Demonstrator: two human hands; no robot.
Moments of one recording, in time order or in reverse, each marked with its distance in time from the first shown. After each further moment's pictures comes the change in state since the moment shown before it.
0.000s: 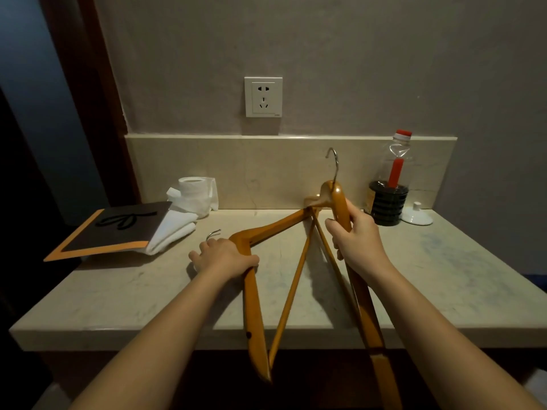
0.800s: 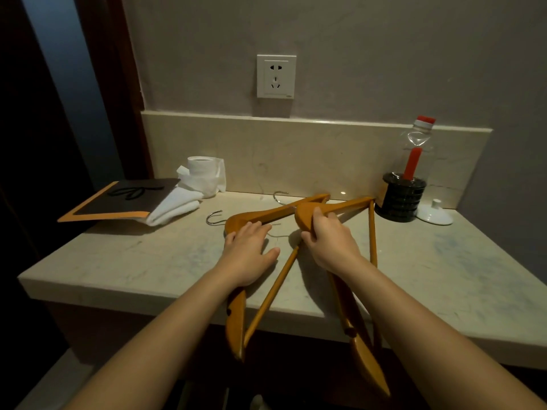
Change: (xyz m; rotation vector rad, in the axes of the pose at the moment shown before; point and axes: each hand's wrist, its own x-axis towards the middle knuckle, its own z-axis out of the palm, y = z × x) left_hand -0.037 0.039 0.032 -0.164 0.060 0.305; right_hand 0.009 0.038 0.021 -0.692 -0.332 -0.009
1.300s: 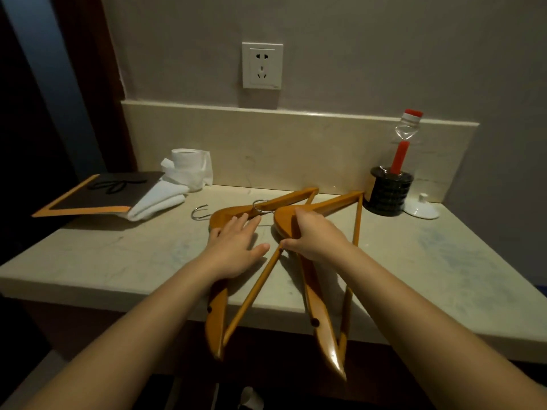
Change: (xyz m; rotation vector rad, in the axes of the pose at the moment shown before) left_hand 0.001 0.010 -0.009 0.128 -0.146 -0.034; right_hand 0.008 0.005 -0.009 -0.038 -0.188 -0.081
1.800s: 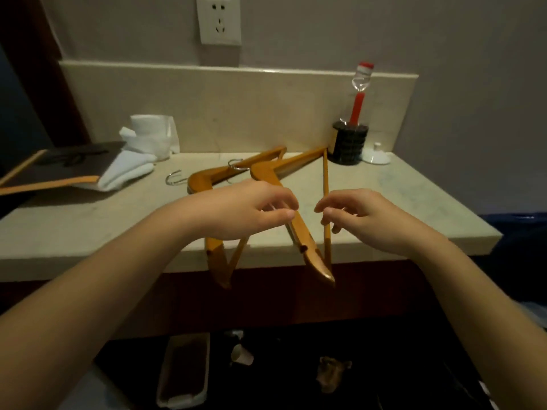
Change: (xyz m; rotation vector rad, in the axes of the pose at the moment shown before) left_hand -0.088 0.039 -0.063 -0.096 -0.254 0.584; right_hand -0.144 0.005 -0.045 0.262 -0.009 0.055
